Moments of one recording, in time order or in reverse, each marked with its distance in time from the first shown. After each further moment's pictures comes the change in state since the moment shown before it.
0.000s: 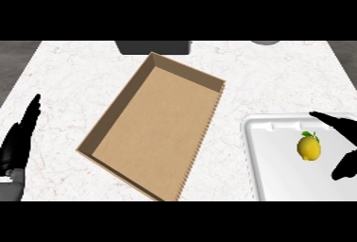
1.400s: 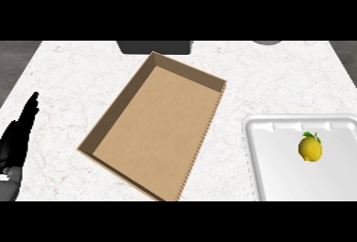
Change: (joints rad) left arm -0.015 0.096 -0.103 0.016 0.115 0.080 -0.003; right arm 0.328 -0.116 -0.158 -0.109 -0.438 -0.341 -0.387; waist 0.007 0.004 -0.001
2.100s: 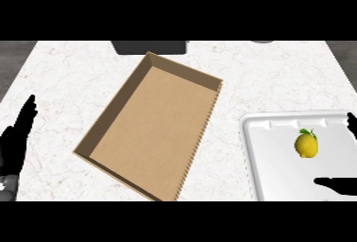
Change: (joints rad) left arm 0.061 0.013 -0.012 -0.086 0.048 0.020 -0.026; right arm 0.061 0.193 0.011 -0.264 -0.198 -0.122 0.252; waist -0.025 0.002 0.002
